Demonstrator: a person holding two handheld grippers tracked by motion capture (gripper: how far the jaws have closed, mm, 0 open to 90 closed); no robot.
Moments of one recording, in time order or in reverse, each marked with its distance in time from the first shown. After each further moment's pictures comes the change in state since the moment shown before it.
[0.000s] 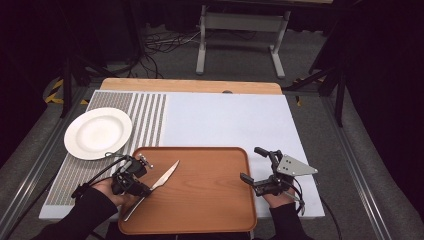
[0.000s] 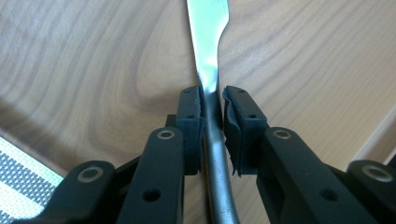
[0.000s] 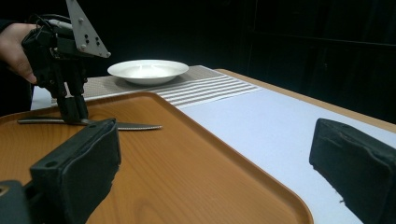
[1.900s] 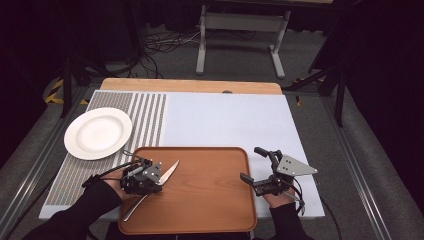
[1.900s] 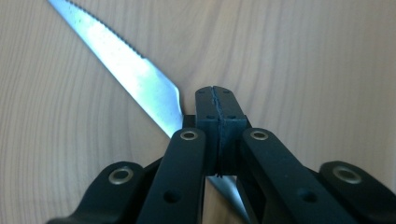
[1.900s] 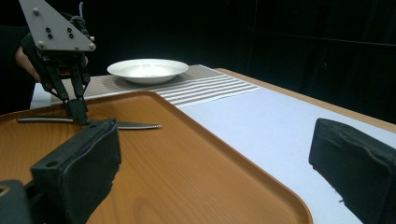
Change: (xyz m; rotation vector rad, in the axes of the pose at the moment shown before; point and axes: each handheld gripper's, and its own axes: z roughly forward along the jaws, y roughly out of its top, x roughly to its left) left arm -0.012 0.012 0.009 -0.077 0.046 0.634; right arm 0.000 0.000 0.000 0.003 0.000 -0.003
